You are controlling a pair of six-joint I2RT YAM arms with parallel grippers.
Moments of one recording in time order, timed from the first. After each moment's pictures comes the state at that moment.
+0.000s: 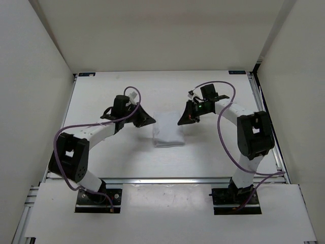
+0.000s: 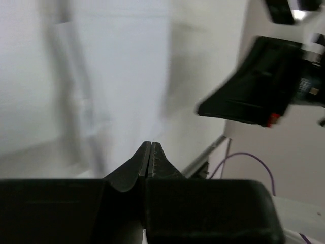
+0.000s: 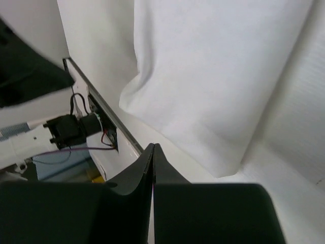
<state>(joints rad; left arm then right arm) -0.34 1.52 0.85 0.00 0.51 -0.89 0.34 1.85 1.26 -0.48 -0.86 0.42</state>
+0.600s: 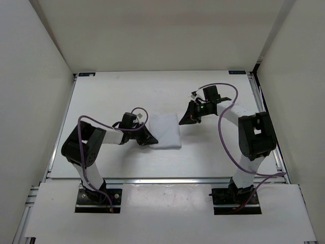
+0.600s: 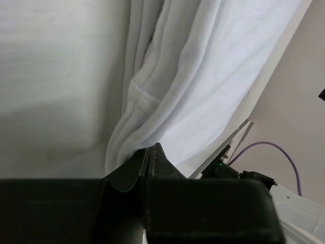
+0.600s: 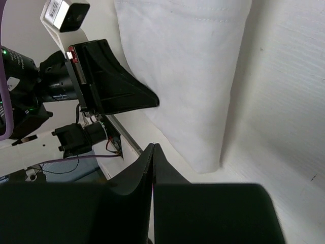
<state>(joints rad) -0.43 1.75 0.69 0.22 0.56 -0.98 0.30 1.83 1.20 -0.40 -0.84 0.50</state>
